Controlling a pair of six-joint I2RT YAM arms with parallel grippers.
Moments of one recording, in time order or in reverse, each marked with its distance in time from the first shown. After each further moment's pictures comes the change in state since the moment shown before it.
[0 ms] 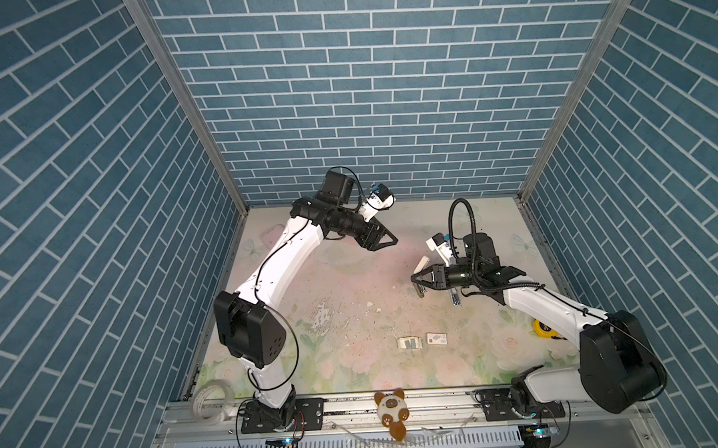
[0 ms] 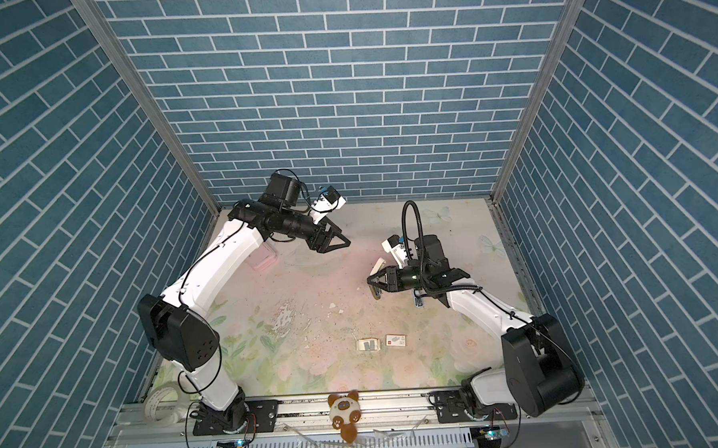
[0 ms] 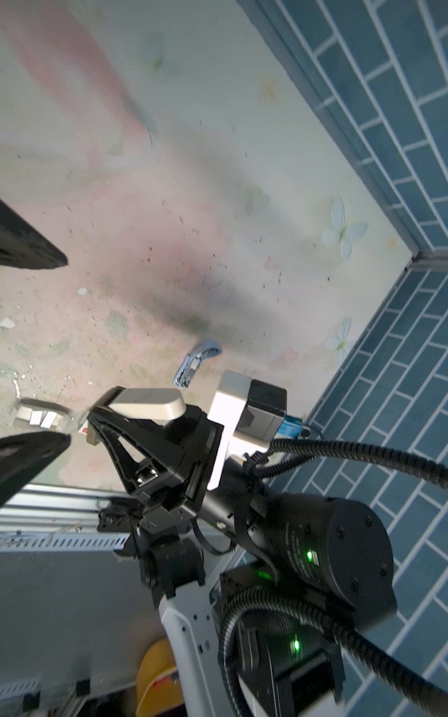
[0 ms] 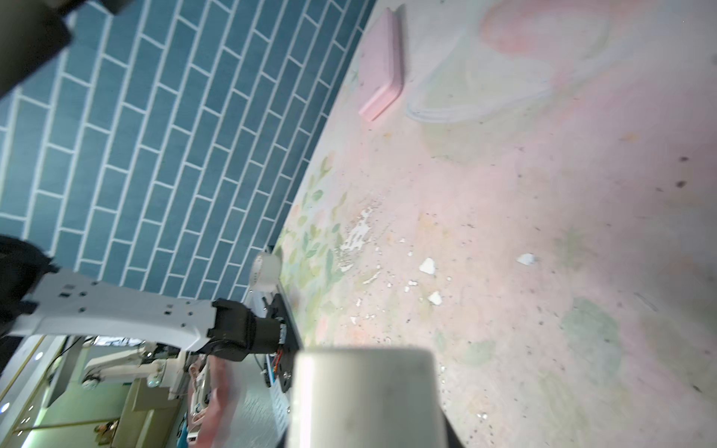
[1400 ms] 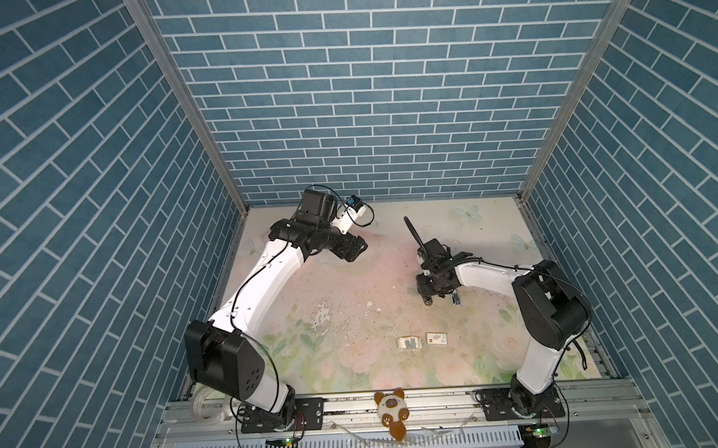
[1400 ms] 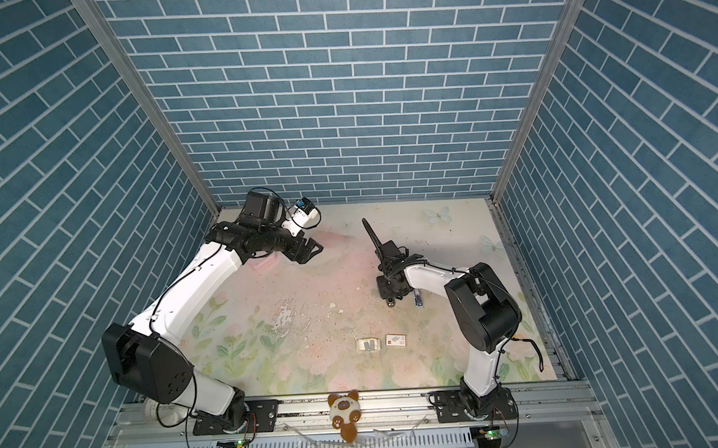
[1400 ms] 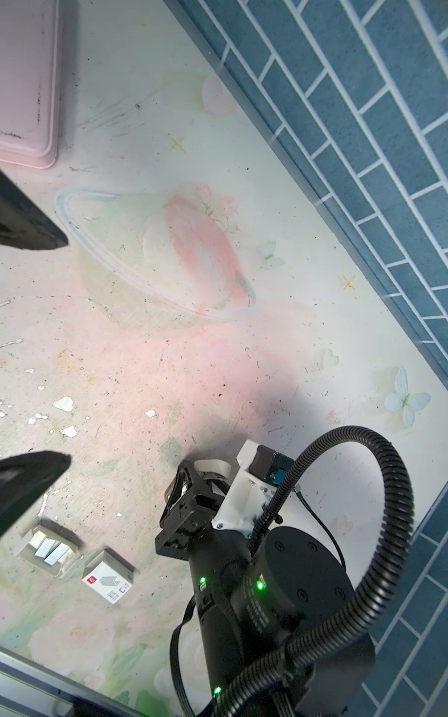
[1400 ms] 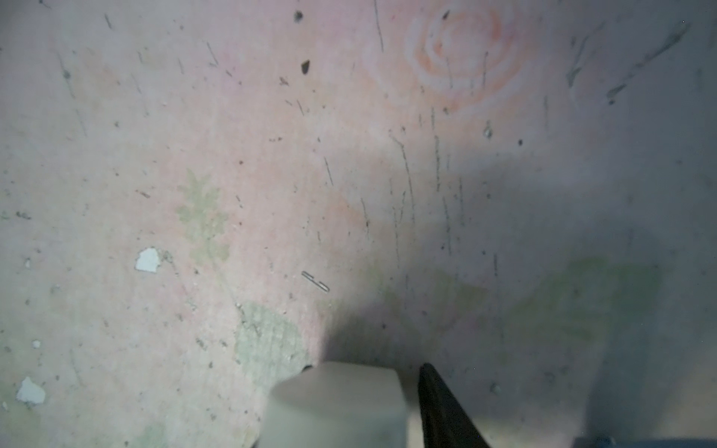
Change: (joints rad) left arm 0.049 -0.204 -0.310 0.138 -0.356 -0.014; right arm 0.174 0.413 0.254 -0.339 0.811 -0.104
